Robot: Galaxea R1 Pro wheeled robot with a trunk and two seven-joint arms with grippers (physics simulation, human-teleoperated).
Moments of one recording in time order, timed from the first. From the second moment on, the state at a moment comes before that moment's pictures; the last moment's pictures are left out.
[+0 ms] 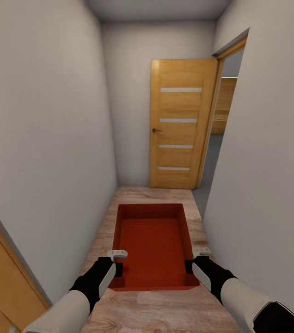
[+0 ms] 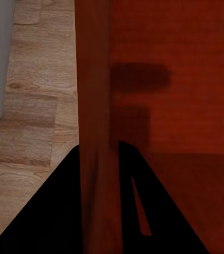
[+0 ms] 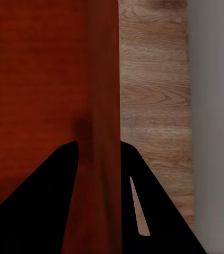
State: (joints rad) left arm -0.66 -0.16 -0.07 -0.48 0.12 0.53 0.26; right arm -0.77 0.00 0.58 -0.28 -0.60 0.35 -0.27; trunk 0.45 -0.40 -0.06
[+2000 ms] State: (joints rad) left arm -0.66 -0.16 -0.07 -0.48 0.12 0.53 0.26; right arm -0.77 0.00 0.58 -0.28 -0.60 0.35 -0.27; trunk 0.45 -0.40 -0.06
